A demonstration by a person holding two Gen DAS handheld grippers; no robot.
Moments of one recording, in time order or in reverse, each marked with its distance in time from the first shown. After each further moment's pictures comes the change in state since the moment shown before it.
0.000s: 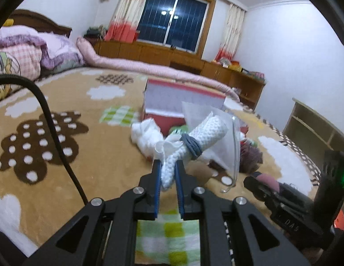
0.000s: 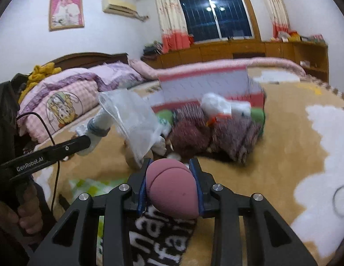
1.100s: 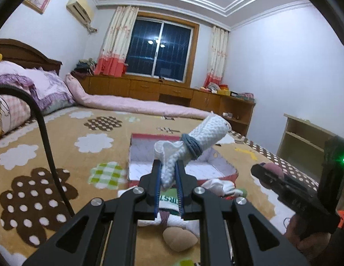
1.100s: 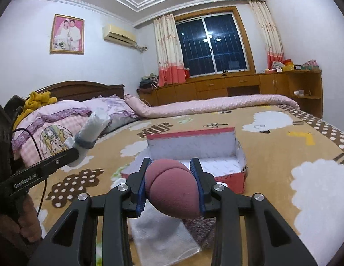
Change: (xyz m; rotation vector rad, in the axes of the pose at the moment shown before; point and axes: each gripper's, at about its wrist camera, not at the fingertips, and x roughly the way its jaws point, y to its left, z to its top) left arm 0.004 -0.025 0.074 0.077 -0.175 -0.042; right arm -0.024 -0.021 0.092 -0.042 -0.242 -0.027
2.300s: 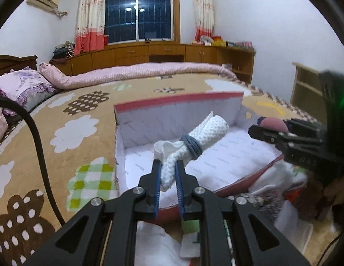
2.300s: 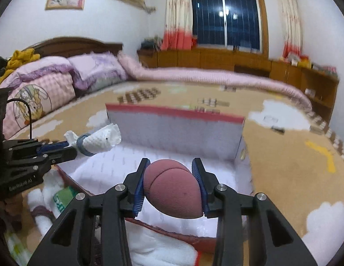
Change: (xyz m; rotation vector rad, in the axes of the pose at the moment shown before) left arm 0.186 0.013 -0.007 0.213 0.277 0.020; right arm 0.162 -0.061 0.012 -0.168 0.221 -0.027
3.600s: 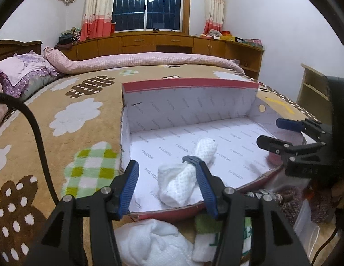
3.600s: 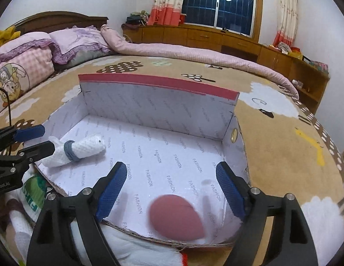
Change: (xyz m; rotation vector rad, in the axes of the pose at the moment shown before) left arm 0.019 0.018 -0.014 -0.071 0.050 0.008; right arm 0.037 -0.002 -0.005 -0.027 0.203 -0.132
